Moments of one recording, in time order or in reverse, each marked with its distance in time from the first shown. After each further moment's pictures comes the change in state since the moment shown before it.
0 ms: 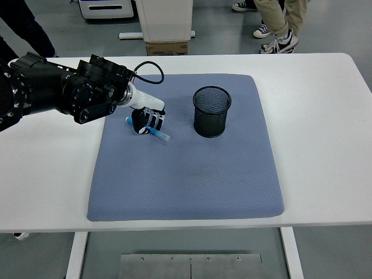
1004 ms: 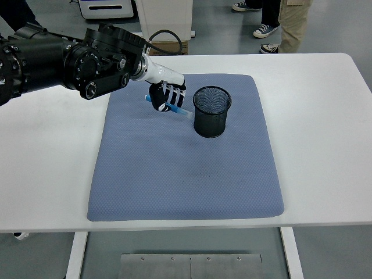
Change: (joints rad) left arm -0.122 0.000 -0.111 0.000 -0.014 -0.045 -0.005; right arm 0.000 0.000 0.000 0.000 0.000 0.000 0.000
